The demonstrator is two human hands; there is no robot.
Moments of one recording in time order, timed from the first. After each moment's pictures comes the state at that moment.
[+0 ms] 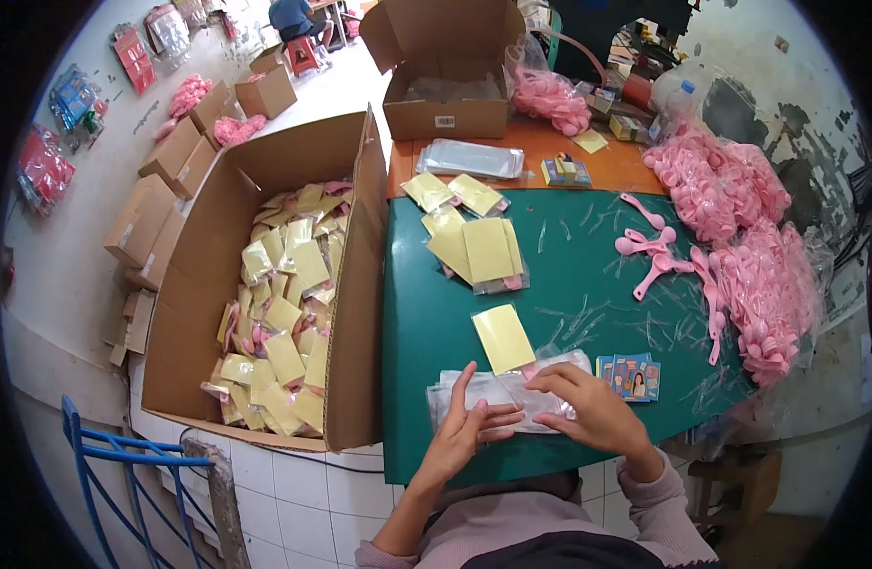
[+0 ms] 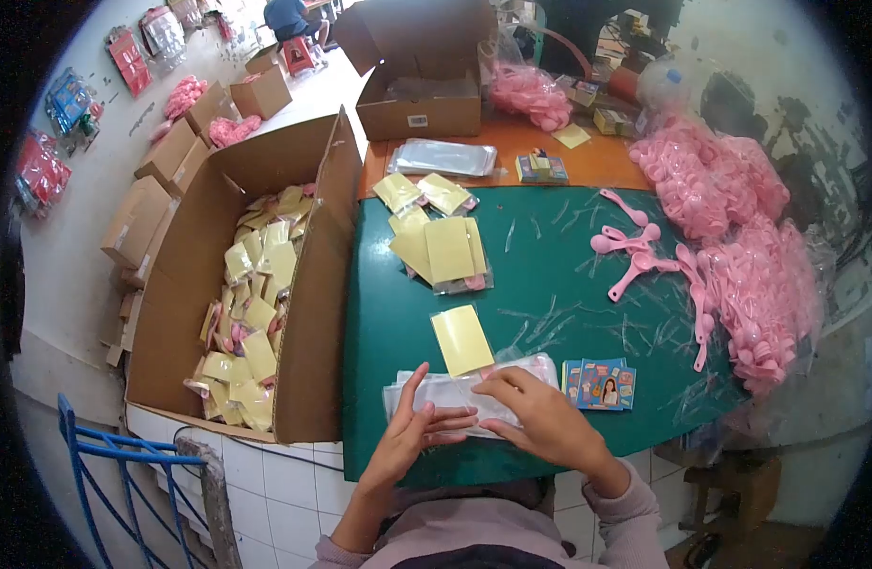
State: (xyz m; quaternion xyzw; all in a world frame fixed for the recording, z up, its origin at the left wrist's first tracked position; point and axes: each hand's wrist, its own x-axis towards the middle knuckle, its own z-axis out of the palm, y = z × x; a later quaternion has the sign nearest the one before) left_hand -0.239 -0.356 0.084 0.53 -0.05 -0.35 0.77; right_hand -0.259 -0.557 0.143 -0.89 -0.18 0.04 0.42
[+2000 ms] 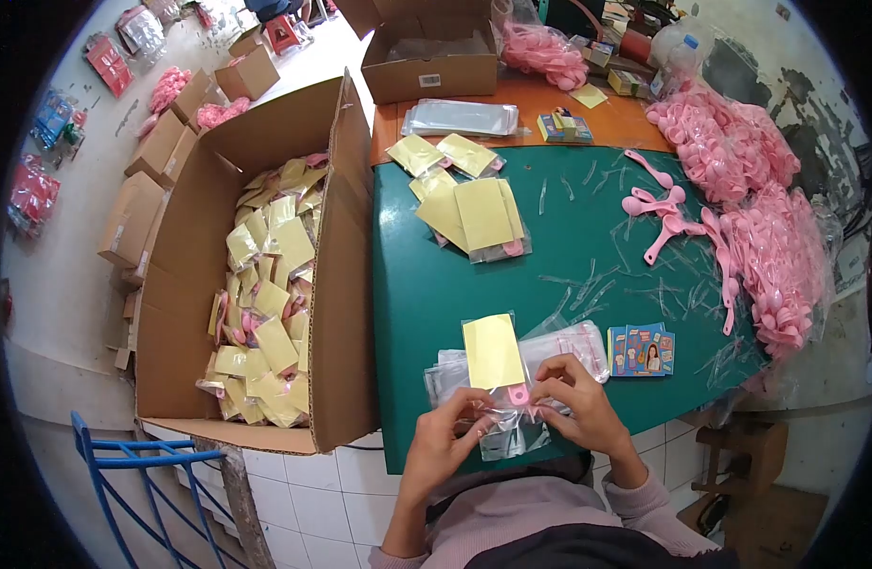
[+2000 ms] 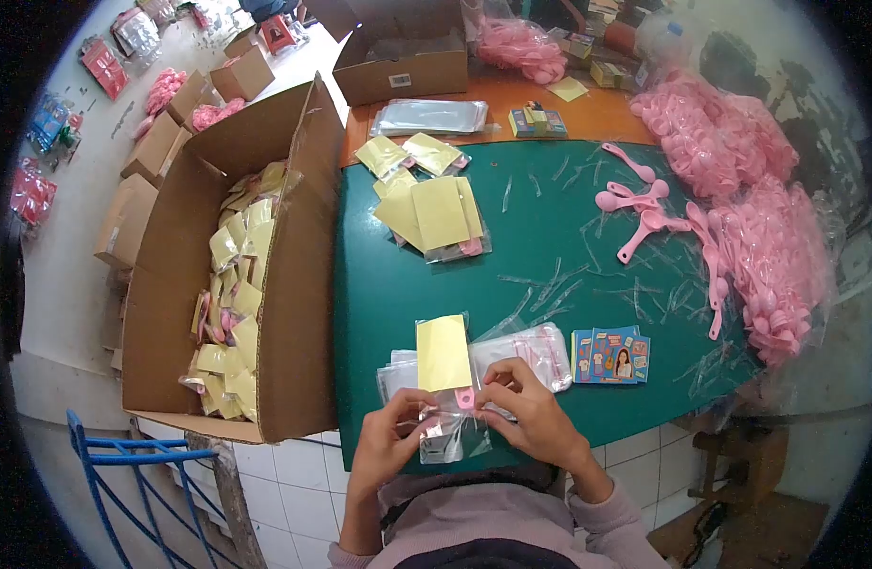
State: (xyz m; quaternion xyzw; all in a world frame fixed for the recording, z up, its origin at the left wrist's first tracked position) left_hand -0.249 -0.336 0.090 0.77 -0.12 -0.21 0.59; right_hand -0.280 -0.541 0.092 -0.85 -0.11 -0.04 0.51
